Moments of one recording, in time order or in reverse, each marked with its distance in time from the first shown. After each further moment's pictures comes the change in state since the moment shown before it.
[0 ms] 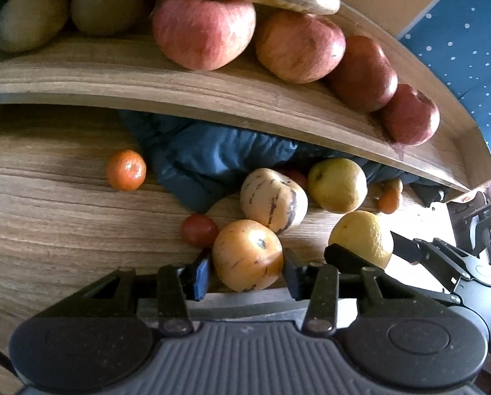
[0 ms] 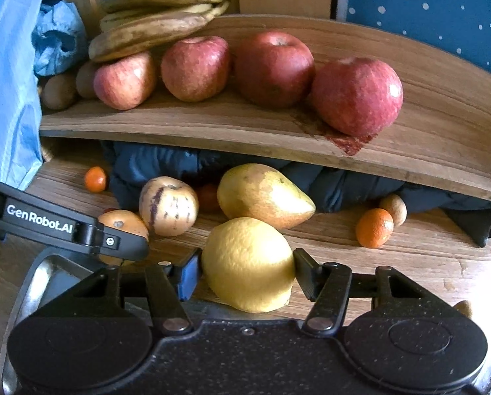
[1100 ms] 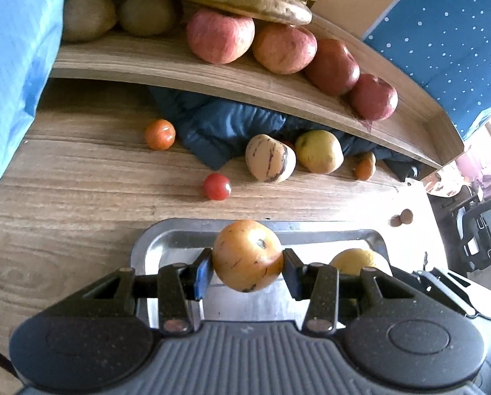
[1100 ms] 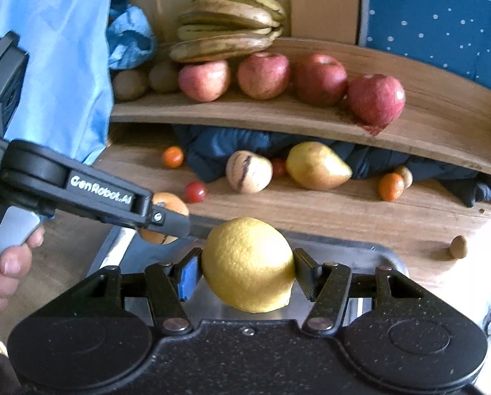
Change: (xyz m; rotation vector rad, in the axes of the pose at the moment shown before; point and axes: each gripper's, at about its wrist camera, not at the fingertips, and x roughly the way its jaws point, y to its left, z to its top) left arm -0.057 0.012 -0.058 0.020 -0.067 -0.021; right arm -0.080 0.067 -0.047 -0.003 -0.035 0.022
